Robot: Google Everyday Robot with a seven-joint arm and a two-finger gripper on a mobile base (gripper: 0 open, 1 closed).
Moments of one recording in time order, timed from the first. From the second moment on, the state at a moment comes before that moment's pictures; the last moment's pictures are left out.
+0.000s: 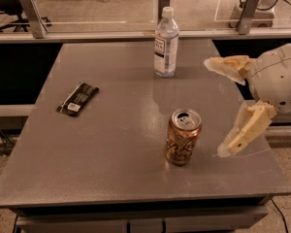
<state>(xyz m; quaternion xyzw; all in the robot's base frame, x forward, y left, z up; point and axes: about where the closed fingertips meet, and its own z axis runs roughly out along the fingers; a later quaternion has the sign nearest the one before) 0.417 -0.125 0.953 -0.65 0.62 0.21 0.39</state>
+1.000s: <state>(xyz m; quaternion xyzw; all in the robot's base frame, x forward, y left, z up) 0.422 -0.081 0.929 -0.67 0.60 0.25 0.37</state>
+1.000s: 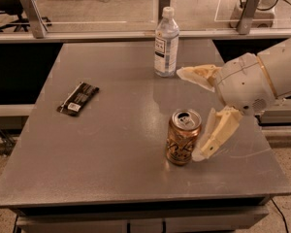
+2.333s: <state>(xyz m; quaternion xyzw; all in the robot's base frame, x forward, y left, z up) 0.419 -0.069 0.900 -0.72 0.57 0.25 0.30</state>
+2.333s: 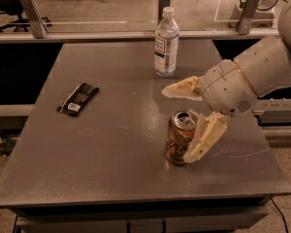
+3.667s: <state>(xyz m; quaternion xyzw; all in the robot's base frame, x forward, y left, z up) 0.437 -0.002 0.919 -0.73 0.52 0.27 0.35</state>
